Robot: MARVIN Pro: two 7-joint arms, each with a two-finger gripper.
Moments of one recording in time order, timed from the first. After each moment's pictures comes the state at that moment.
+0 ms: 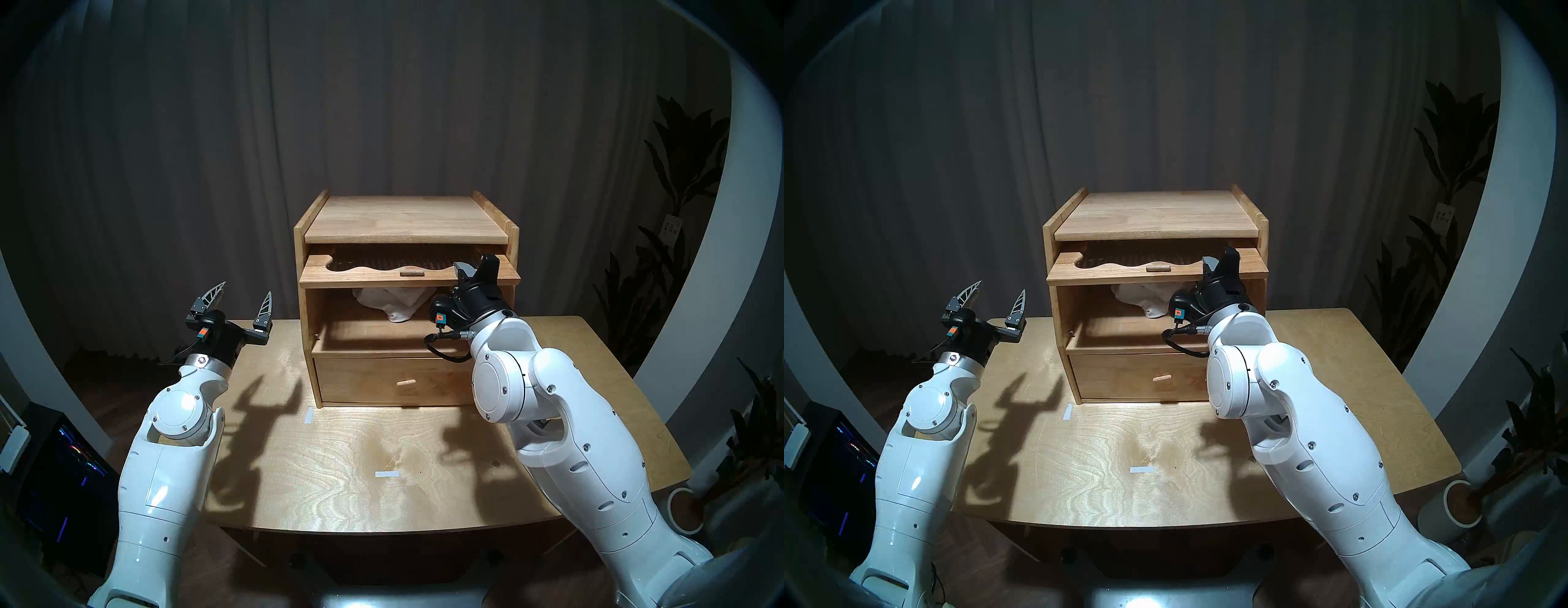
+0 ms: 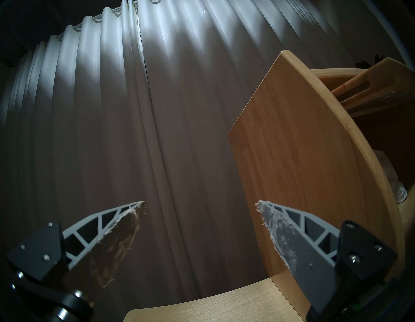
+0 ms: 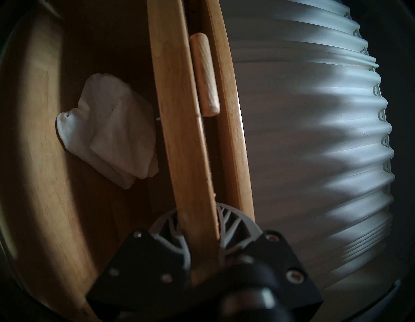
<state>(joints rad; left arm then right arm) 1.56 -1.23 -1.70 -1.61 -0.11 -0.25 -0.15 -1.40 -1.21 1.11 -2.07 -1.21 0.51 0.39</state>
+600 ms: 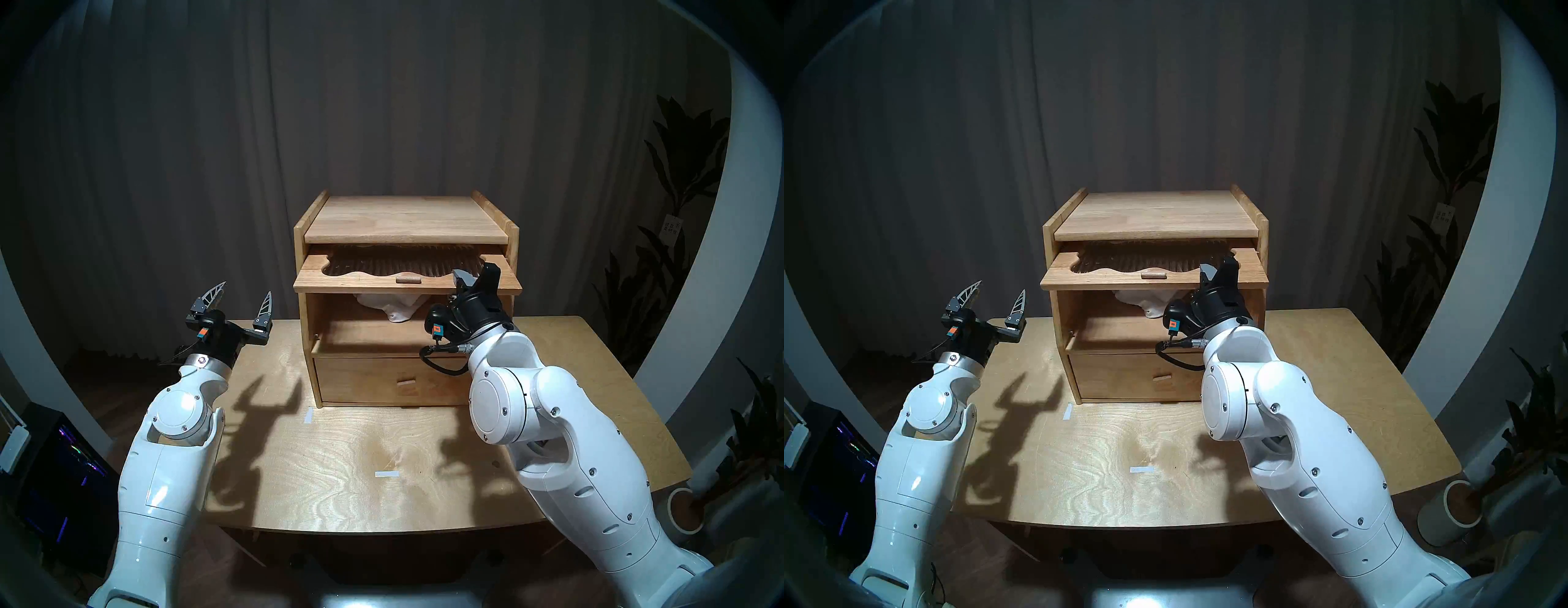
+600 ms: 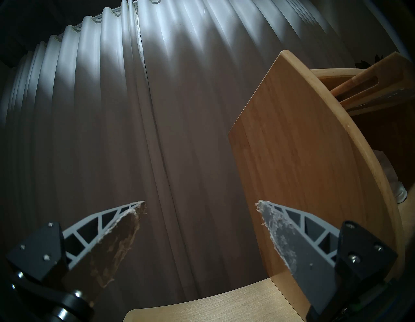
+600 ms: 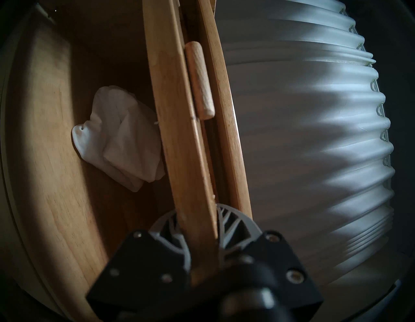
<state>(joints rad) 1.56 -1.23 -1.70 -1.61 -0.11 -0.25 -0.15 -1.46 -1.21 1.08 -2.15 -1.22 0.56 0.39</state>
